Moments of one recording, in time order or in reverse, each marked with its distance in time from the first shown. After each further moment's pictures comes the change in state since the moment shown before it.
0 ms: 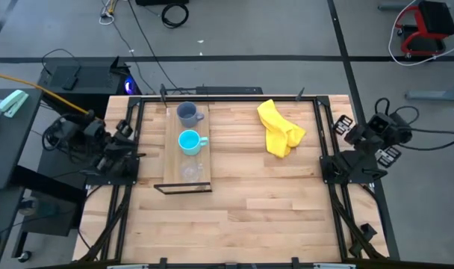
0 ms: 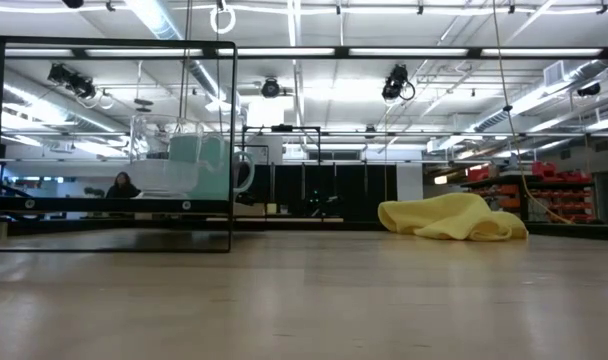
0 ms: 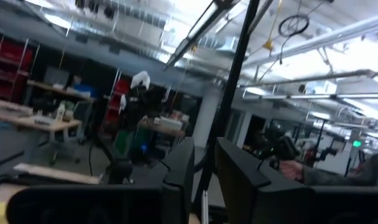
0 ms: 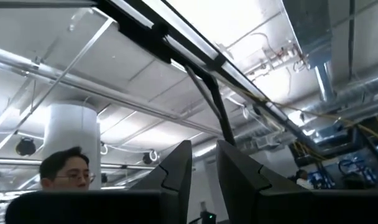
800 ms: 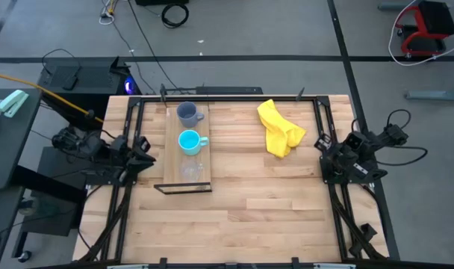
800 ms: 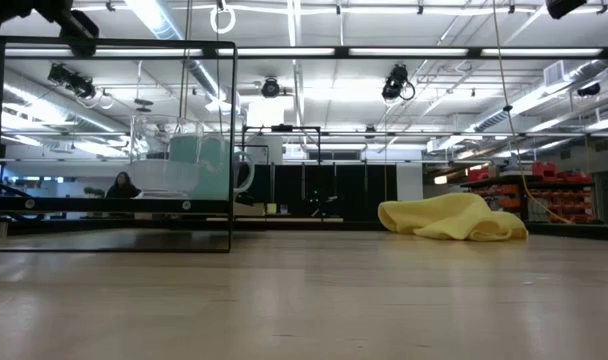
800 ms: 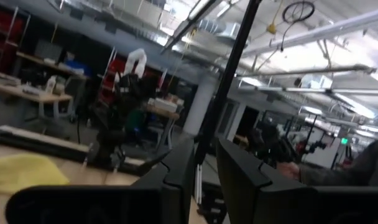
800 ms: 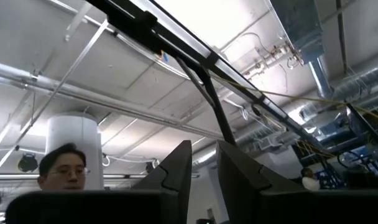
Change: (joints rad) left arm 0.004 -0.036 -0.311 0.219 0.024 -0.088; right arm 0.000 -0.073 -0.416 0.391 0.038 0.049
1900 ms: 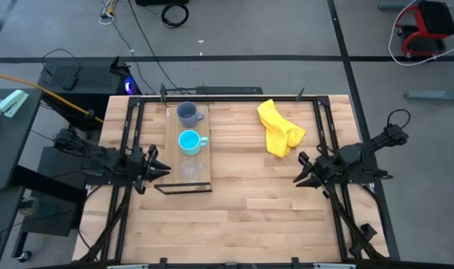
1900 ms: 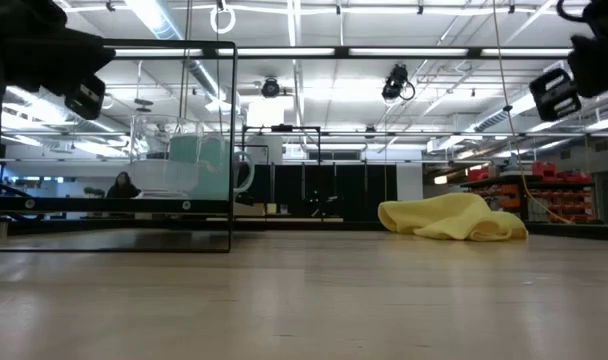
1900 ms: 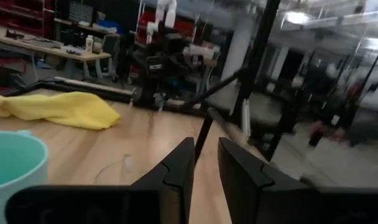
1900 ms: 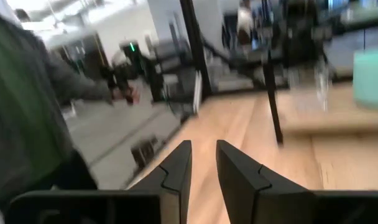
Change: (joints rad) left arm 0.000 0.002 -0.193 -0.060 -0.075 0.045; right arm 0.000 0.002 -0.020 -0.783 0.023 -0.131
